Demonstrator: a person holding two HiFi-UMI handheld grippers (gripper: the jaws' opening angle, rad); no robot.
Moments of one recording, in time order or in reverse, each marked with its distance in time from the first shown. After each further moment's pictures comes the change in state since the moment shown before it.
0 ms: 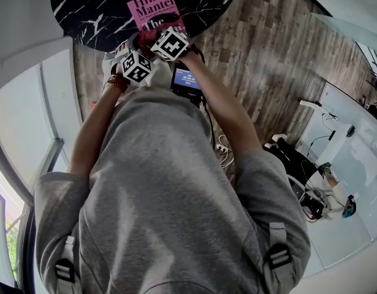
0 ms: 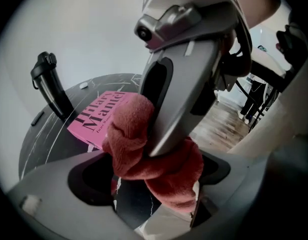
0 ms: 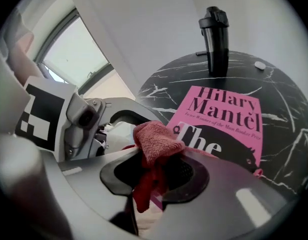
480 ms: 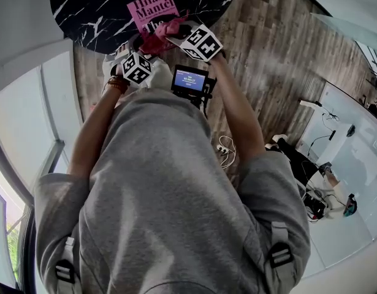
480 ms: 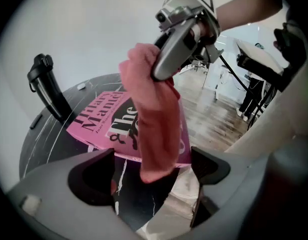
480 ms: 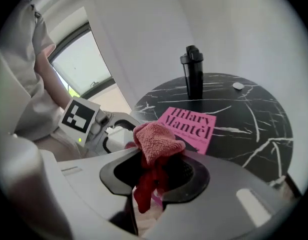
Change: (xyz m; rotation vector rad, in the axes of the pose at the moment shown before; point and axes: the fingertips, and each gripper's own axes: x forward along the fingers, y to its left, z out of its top) left arm 0.001 0.000 -0.001 0.030 0.014 -0.008; right arm -0.080 -0.043 -0.007 -0.042 -0.175 -0.037
